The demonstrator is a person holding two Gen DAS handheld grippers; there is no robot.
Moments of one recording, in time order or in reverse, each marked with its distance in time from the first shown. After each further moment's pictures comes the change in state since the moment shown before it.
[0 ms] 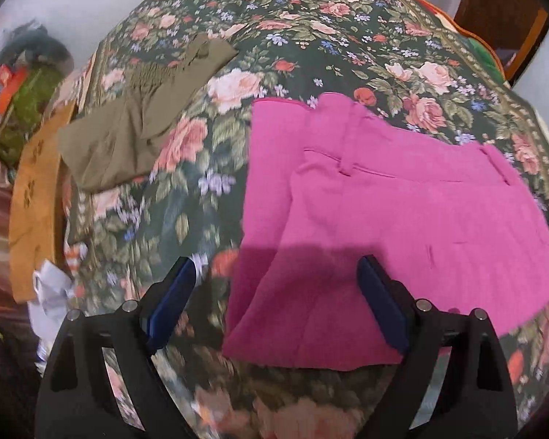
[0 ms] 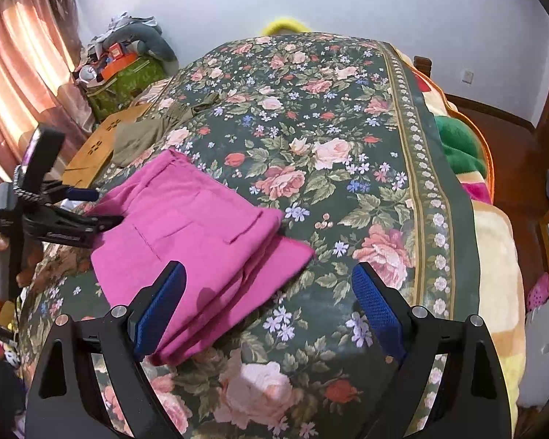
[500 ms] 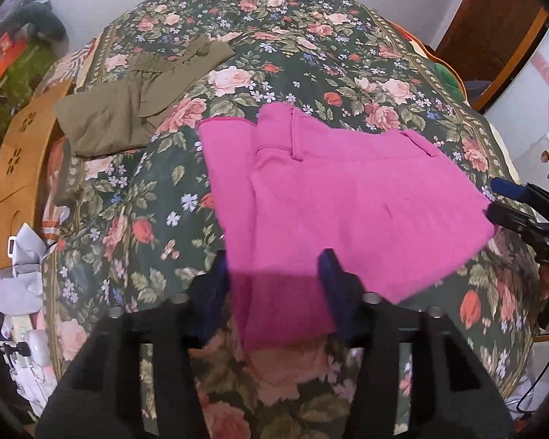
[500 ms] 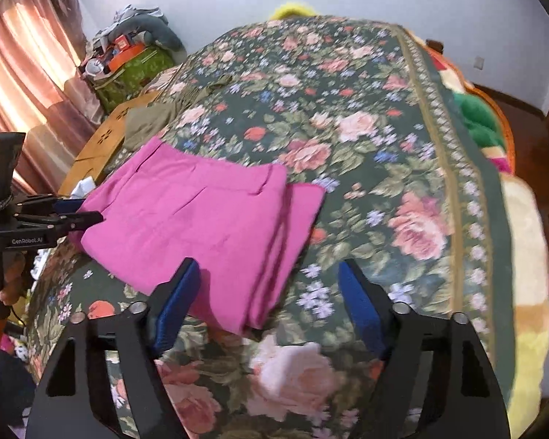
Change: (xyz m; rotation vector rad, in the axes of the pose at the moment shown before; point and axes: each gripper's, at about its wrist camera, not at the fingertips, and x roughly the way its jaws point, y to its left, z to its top) left arm -0.039 0.007 -0.046 -0.065 -0.078 -0.127; right arm 0.017 0.018 -0.017 0.023 0.058 0.067
